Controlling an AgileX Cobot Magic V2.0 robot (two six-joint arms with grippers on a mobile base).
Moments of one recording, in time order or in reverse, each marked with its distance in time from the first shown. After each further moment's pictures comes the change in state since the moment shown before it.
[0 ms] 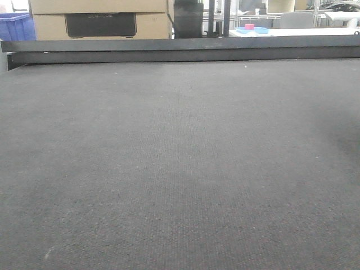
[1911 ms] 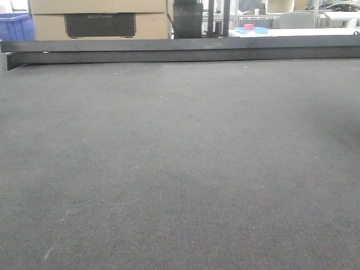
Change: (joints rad) left arm 0.000 0.012 -0.150 0.075 0.029 0.000; right arm 0.000 -0.039 -0.127 0.000 -0.034 0.000
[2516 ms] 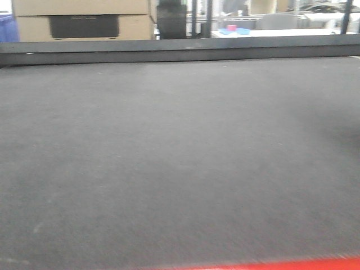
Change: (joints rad) left arm 0.000 0.000 0.000 0.004 -0.004 0.000; right arm 0.000 0.000 0.000 0.002 -0.002 0.000
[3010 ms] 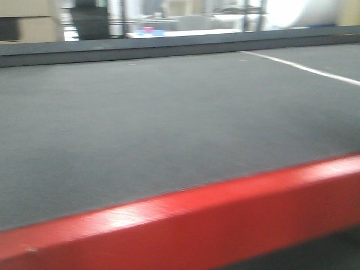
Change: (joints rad) left arm 0.000 0.000 -0.001 0.000 -0.010 0.000; right arm 0.000 0.000 0.000 0.000 0.000 0.000
